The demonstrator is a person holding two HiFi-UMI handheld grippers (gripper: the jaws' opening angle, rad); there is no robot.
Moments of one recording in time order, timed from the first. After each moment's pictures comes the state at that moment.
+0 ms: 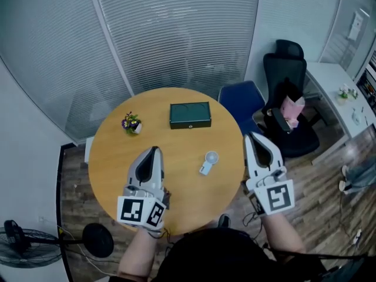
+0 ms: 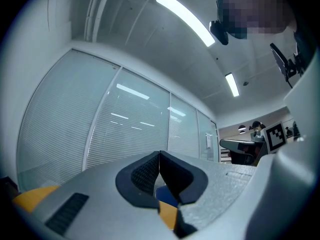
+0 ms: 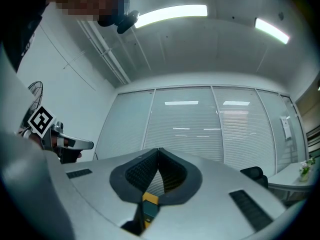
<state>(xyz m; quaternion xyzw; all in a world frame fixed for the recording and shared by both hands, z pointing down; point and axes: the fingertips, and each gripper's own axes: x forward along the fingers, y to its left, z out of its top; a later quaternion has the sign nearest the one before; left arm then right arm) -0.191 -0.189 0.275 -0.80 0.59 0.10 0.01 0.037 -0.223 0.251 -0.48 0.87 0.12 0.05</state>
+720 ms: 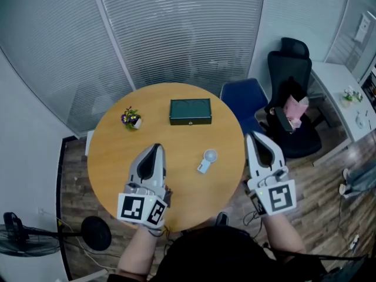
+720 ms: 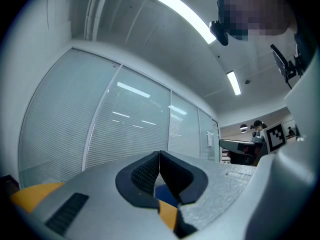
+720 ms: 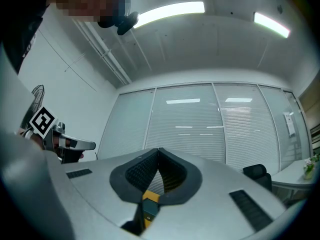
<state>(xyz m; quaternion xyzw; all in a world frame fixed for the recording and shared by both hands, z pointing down) -0.167 -0.199 0.283 -0.80 0.60 0.09 0.00 0.055 -0.236 0.259 -0.47 0.88 0.12 0.05</state>
